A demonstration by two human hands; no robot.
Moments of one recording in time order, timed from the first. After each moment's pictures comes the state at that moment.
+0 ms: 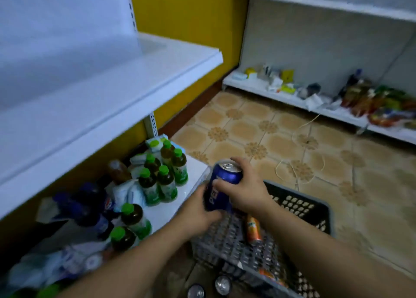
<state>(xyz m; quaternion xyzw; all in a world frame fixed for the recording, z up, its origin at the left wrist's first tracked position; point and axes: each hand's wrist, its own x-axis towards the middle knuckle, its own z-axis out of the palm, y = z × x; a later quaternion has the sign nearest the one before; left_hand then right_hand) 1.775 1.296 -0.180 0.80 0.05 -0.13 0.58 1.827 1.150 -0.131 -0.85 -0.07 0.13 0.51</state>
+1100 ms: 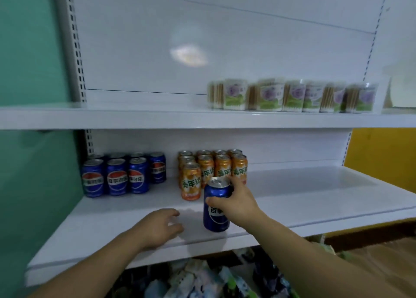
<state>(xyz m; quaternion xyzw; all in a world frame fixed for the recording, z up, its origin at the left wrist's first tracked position) 1.287 1.564 0.074 0.87 0.42 0.09 0.23 1.472 1.450 0.116 -0.68 -0.48 0.22 0.51</state>
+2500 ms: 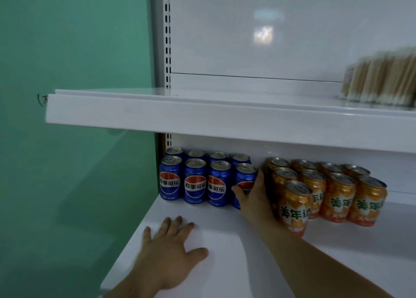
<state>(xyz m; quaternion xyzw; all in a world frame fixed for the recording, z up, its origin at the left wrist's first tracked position) 1.176 1.658 0.035 0.79 0.60 0.01 0.10 1.399 1.727 0.042 -0.68 -0.50 0.15 0.51</state>
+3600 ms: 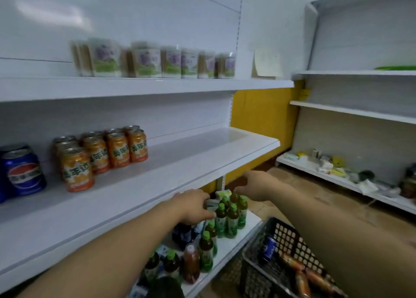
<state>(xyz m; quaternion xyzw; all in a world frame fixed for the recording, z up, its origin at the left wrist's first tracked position) 1.498 1.409 0.064 0.98 0.11 -0.10 0.10 1.616 1.245 0.102 -0.95 -0.29 0.11 0.09</state>
